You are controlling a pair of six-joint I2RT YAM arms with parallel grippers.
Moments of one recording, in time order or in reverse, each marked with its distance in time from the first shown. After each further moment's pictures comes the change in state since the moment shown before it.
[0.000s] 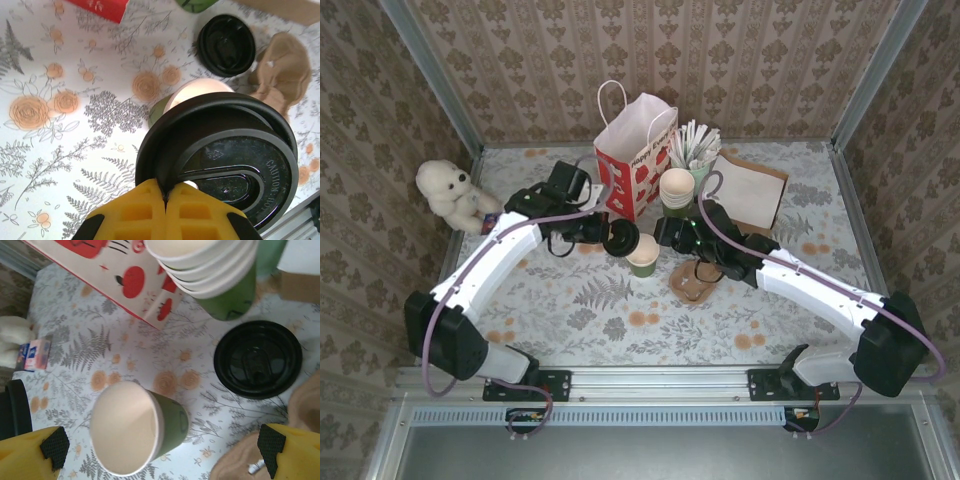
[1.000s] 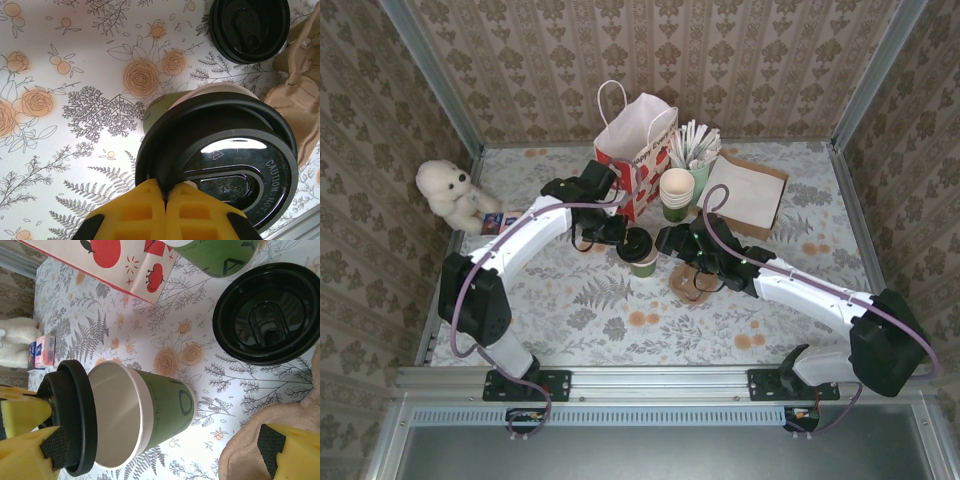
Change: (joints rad) left arm -0.071 0.212 0.094 -0.015 -0.017 -0.010; right arm -0.018 0.005 -0.148 0.161 -0.099 0.140
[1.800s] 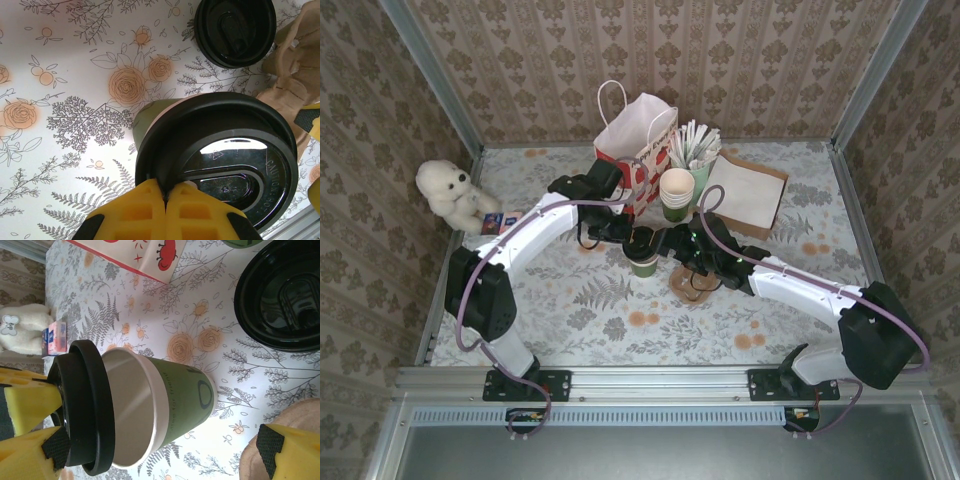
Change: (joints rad) left arm -0.019 0.040 0.047 0.000 0.013 0.001; right arm -0.020 0.048 -0.019 0.083 -0.111 0.030
